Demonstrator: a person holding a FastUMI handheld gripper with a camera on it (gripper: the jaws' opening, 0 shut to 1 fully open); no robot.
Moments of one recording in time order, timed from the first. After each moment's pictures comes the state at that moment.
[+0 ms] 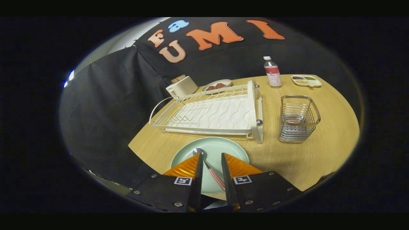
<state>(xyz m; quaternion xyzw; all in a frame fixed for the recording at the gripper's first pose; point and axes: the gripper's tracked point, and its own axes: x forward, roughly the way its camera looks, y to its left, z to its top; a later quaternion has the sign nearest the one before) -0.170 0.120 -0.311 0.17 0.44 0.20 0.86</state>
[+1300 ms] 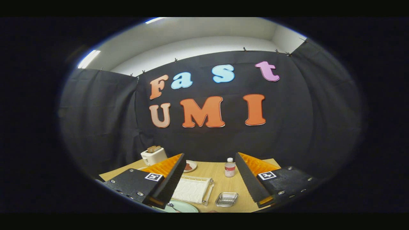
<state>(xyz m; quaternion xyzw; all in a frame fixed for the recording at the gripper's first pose) -0.021 -0.003 -0.009 0.06 0.10 0.04 0.99</state>
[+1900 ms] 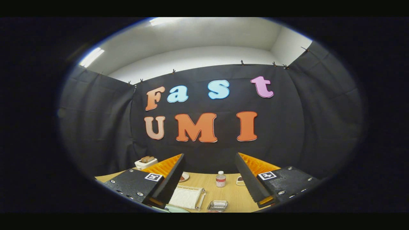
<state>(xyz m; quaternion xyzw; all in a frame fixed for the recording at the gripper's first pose) -0.024 -0.019 0.045 0.03 0.04 0.01 1.00</state>
